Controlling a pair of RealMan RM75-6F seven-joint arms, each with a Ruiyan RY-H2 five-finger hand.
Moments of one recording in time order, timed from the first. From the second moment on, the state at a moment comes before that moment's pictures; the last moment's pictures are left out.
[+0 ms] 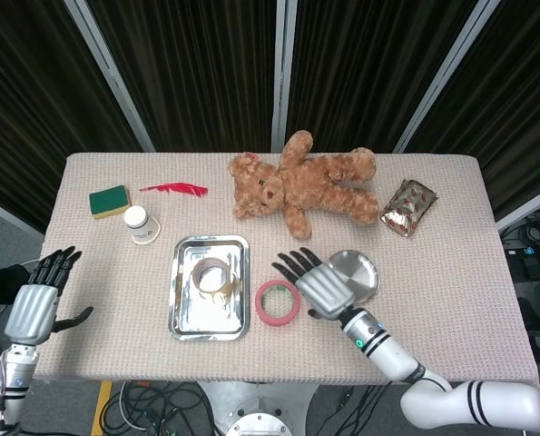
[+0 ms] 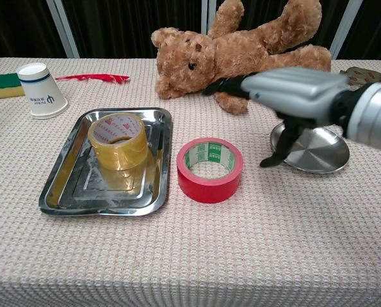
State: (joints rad) left arm -0.18 -1.32 -0.04 -1.39 1.58 1.47 -0.15; right arm 0.72 -1.40 0.10 -1.78 -1.24 0.99 -0.49
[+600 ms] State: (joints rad) left arm -0.57 -1.35 -0.11 -1.54 1.60 0.98 -0.06; right arm 0.34 -1.09 0.05 -1.67 -1.36 1.38 0.03
